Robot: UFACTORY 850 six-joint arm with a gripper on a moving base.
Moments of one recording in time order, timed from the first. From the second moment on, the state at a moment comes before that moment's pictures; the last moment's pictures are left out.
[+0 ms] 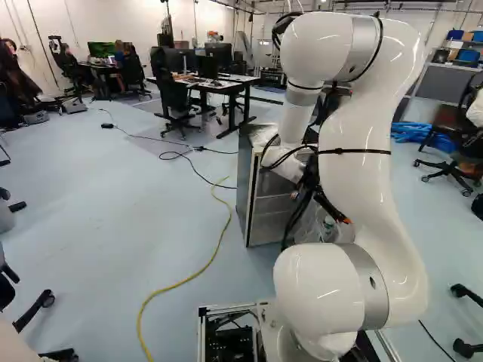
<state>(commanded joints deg) -7.7 -32.4 -45.3 119.5 81.3 0.0</state>
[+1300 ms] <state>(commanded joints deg) -22.0 -36.3 -56.9 118.4 81.3 0.0</state>
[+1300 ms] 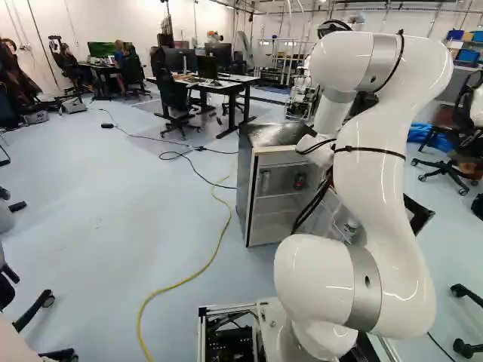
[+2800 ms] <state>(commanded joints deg) -5.6 -20.2 -24.2 74.7 86.4 0.0</state>
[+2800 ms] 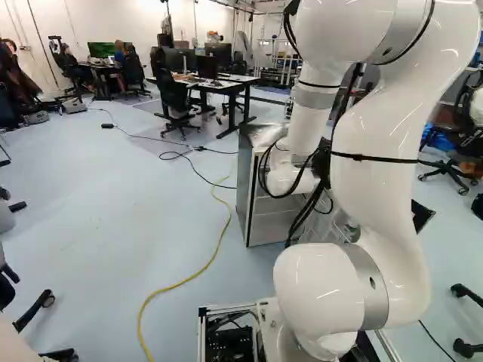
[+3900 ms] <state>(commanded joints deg) -5.3 -25.2 -23.3 41.6 83.6 0.0</state>
